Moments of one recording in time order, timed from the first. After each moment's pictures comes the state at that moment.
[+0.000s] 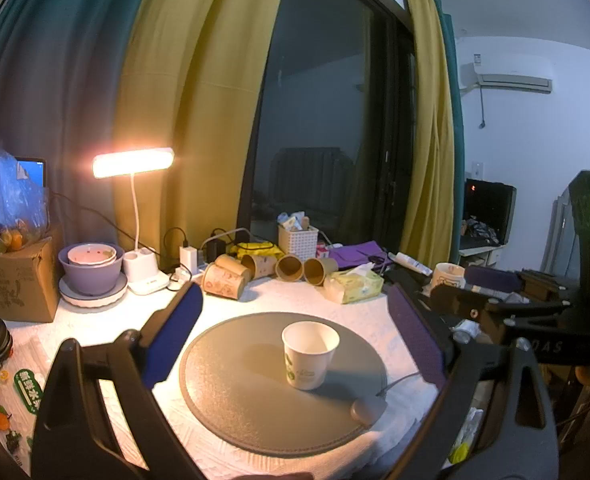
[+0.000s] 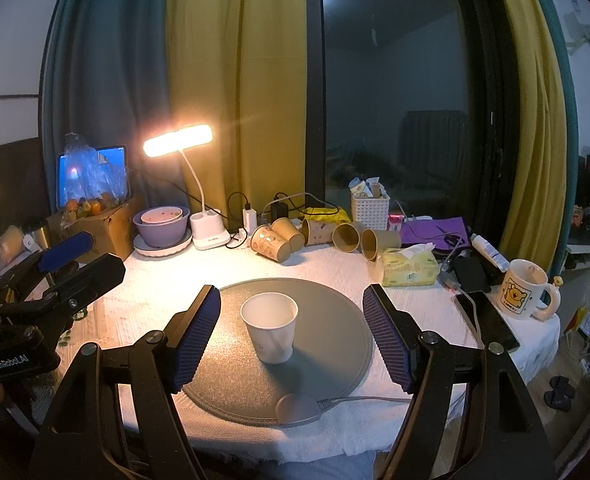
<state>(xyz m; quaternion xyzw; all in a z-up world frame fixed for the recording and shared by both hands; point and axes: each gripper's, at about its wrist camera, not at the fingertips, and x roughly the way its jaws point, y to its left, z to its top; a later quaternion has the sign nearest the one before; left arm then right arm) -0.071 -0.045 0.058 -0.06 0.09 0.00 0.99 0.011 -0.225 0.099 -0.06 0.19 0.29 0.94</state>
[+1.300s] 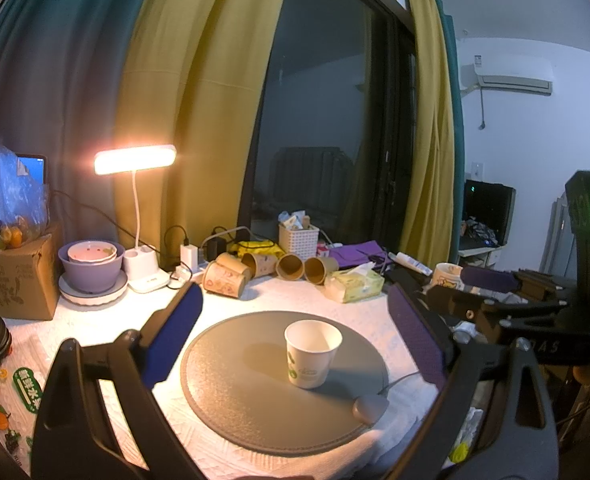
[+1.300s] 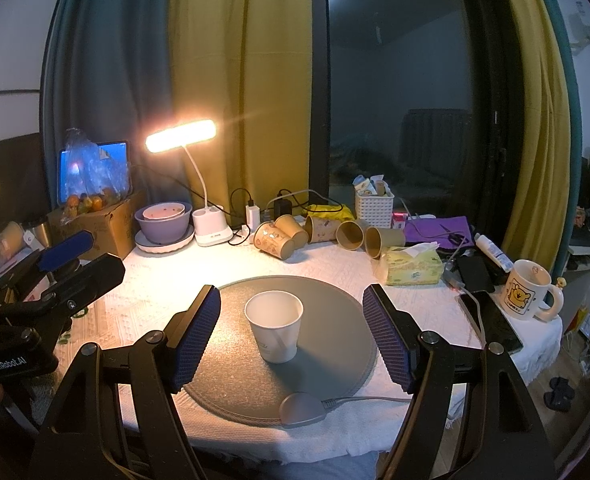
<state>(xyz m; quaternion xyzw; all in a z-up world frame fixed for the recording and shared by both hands) -0.071 -0.044 0.059 -0.06 0.09 0.00 0.99 0.011 -0.221 0.098 -0.07 0.19 0.29 0.94</state>
